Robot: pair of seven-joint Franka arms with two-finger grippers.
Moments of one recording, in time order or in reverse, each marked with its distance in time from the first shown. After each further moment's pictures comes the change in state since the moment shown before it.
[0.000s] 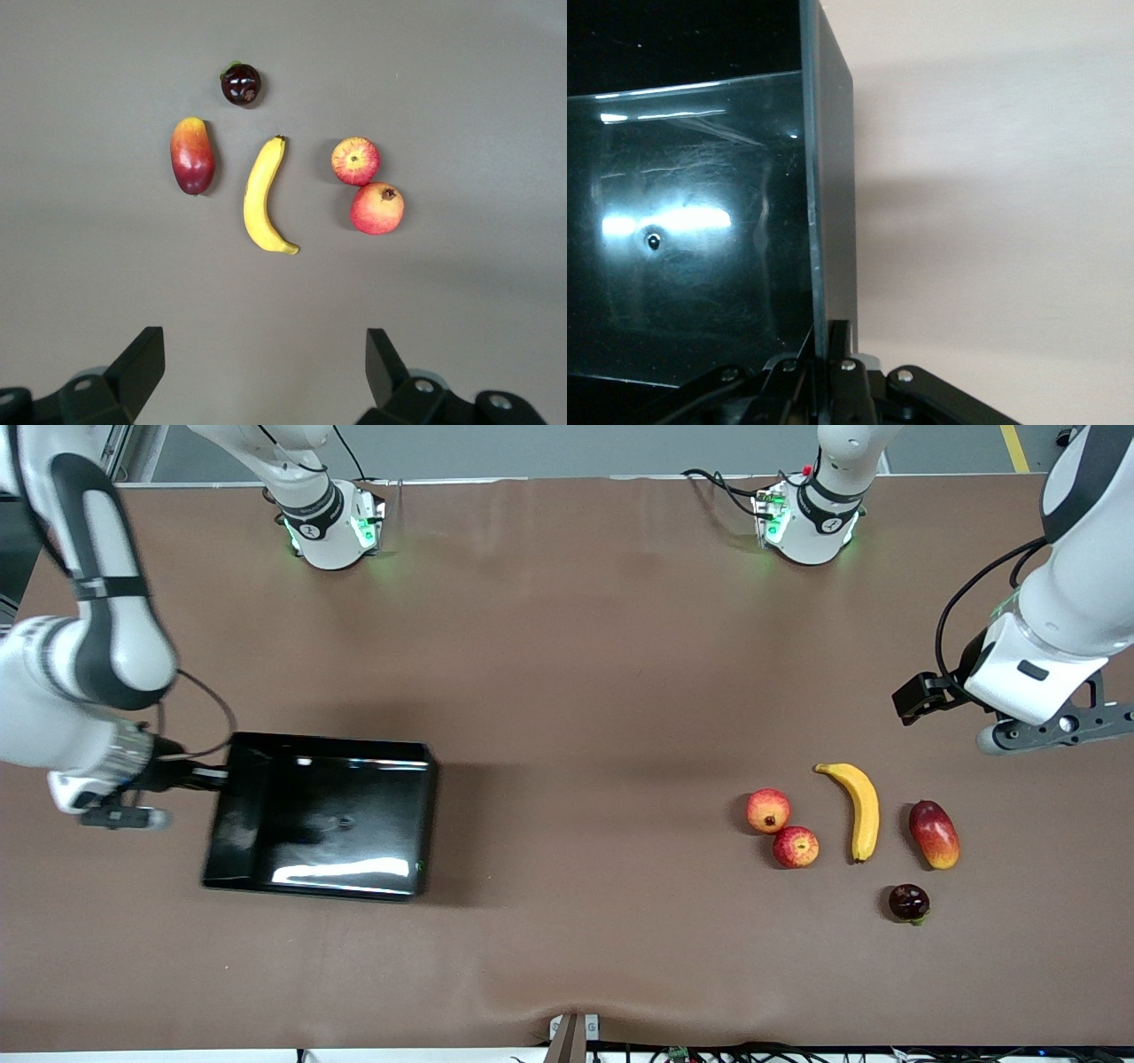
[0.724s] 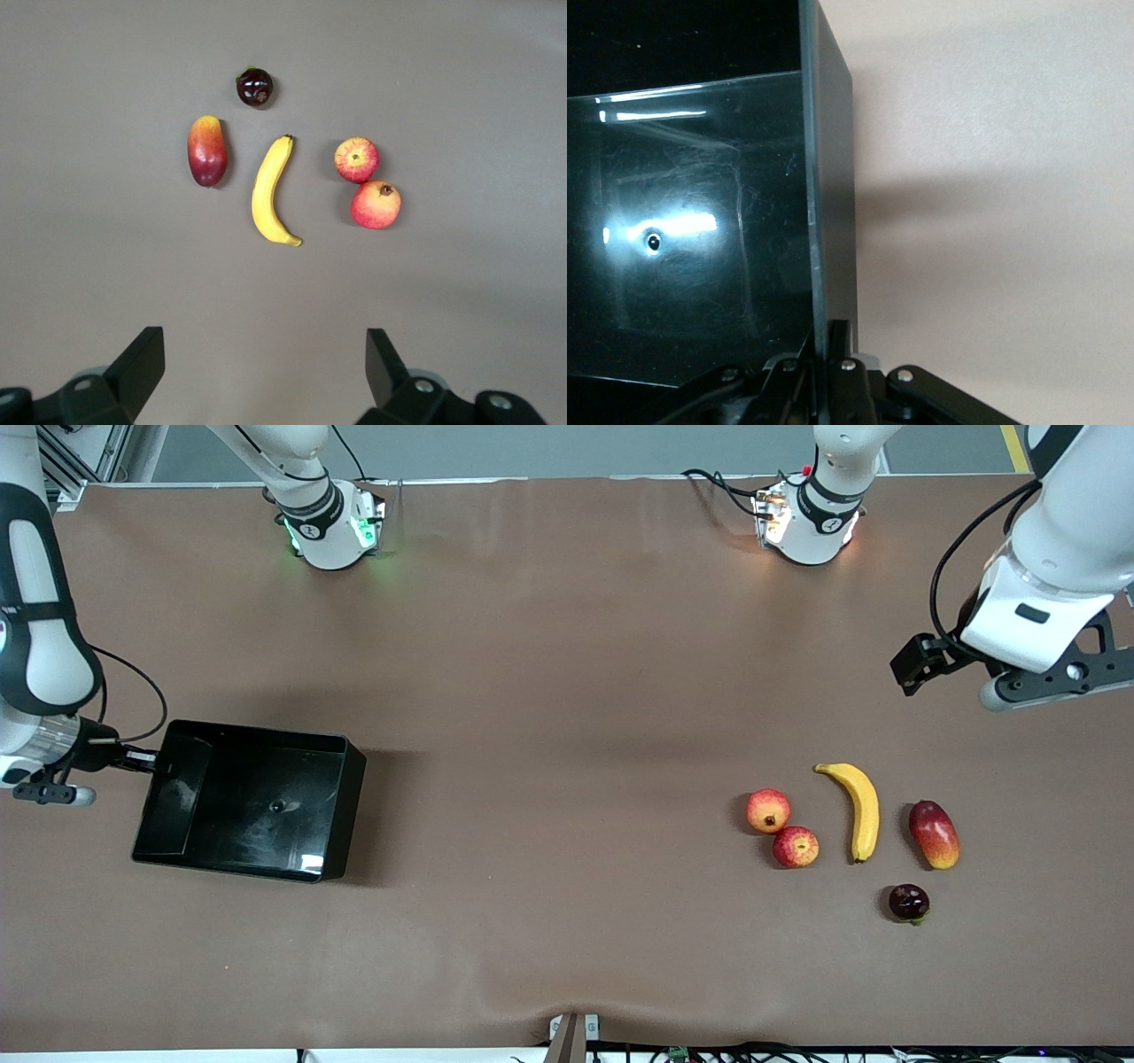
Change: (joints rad) left arm -0.197 -0.187 0.277 0.002 -0.152 -0.014 0.034; right arm -0.185 0.075 0.000 -0.080 0.000 0.110 -0.166
